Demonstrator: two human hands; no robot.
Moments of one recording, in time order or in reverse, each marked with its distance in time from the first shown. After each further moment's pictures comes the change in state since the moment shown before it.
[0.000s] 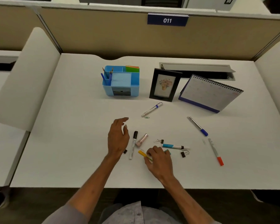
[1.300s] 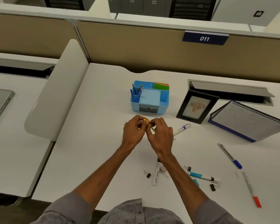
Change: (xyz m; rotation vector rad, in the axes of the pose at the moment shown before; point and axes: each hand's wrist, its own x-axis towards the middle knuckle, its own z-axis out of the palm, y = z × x) left_hand 0.123 -0.008 -0.041 -0.102 -0.111 -0.171; right_hand 0.196 -0.126 -0.048 0.304 0.348 0.018
